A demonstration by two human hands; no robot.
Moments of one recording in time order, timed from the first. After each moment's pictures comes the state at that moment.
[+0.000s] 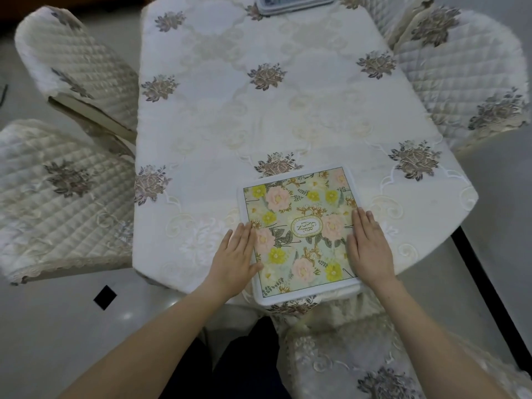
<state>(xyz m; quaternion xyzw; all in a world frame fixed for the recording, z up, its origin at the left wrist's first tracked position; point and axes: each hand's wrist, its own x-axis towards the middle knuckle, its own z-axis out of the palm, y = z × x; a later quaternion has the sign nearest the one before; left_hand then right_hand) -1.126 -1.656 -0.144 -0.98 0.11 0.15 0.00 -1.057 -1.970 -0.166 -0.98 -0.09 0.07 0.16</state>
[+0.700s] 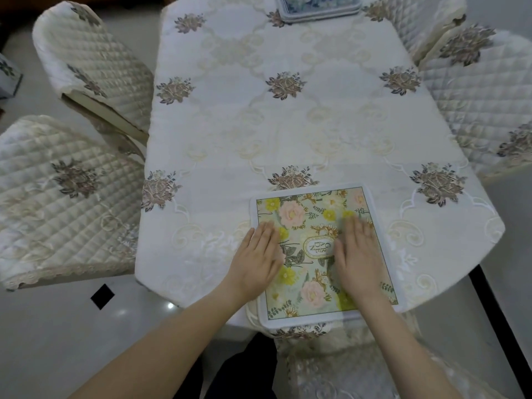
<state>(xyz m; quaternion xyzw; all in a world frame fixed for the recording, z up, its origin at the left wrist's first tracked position) -1.087 -1.668 -0.142 -0.99 0.13 0.06 -0.05 -1.036 -1.902 -0.147 -0.98 -0.08 0.04 0.17</state>
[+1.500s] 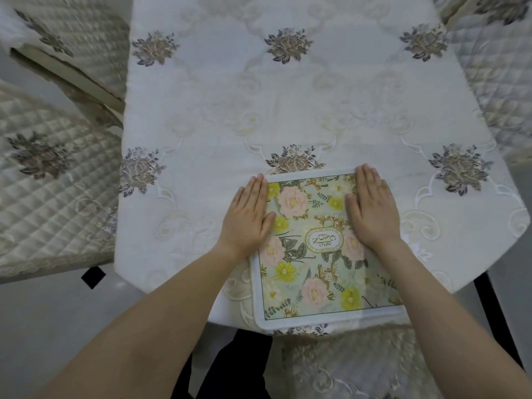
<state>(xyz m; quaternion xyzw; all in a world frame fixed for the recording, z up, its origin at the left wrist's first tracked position) -1.022 -1.646 -0.179 -0.99 0.04 0.05 -0.12 -0.942 -1.918 -0.173 -0.98 -0.13 0.07 0.12</state>
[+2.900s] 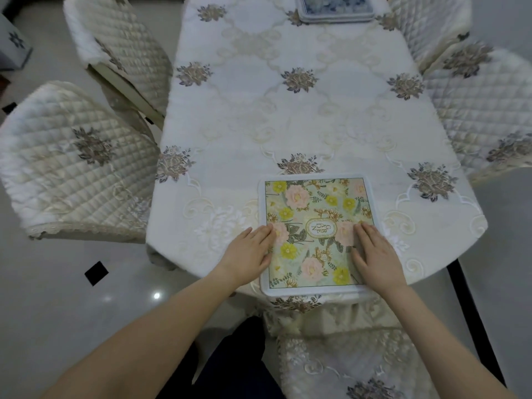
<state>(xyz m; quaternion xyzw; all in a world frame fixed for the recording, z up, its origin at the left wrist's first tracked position) -1.133 -1.655 -0.121 -0.98 0.12 0.17 -0.06 -1.064 -1.957 -0.126 -0.97 -0.13 0.13 0.12</state>
